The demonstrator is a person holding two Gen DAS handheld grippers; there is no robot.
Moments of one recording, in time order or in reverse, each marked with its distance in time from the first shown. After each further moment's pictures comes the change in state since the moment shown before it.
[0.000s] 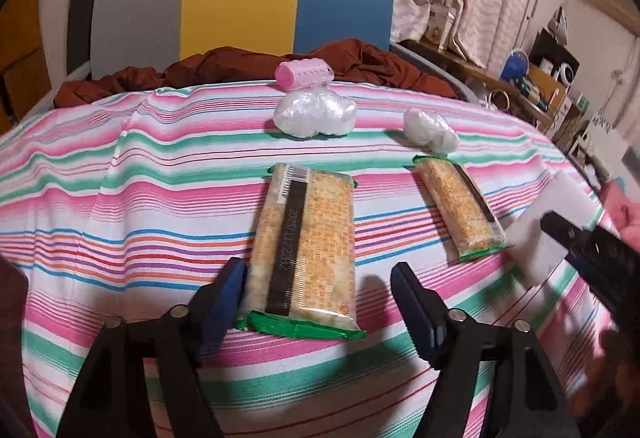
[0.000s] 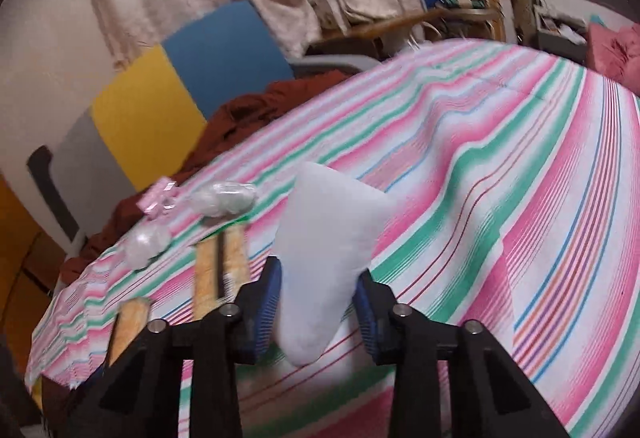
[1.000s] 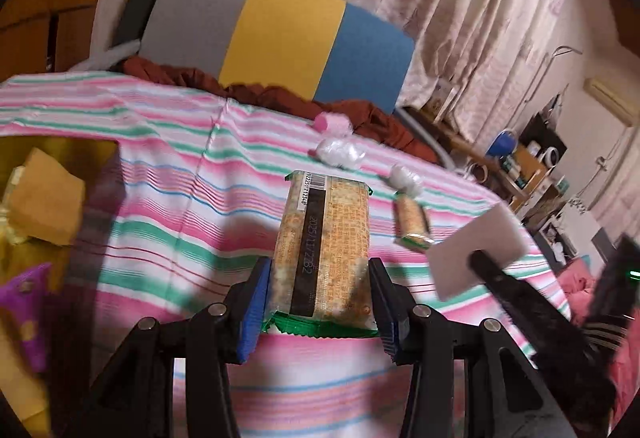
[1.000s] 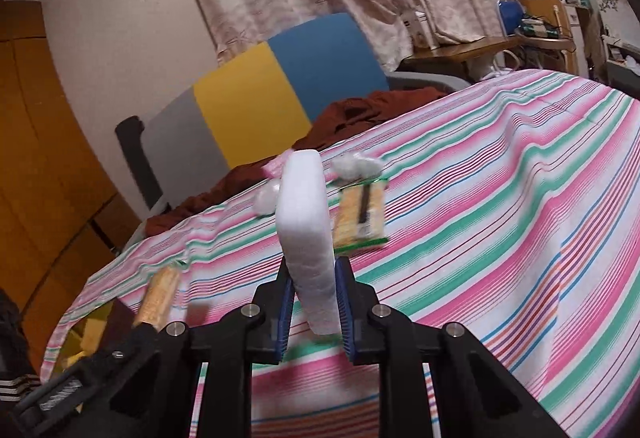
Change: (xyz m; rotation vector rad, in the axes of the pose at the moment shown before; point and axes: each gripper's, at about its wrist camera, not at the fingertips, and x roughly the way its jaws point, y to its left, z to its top) left arm -0.136 0.049 -0.057 -0.213 -0.174 -0.106; right arm -0.080 0.054 -0.059 -0.111 -0.015 0.273
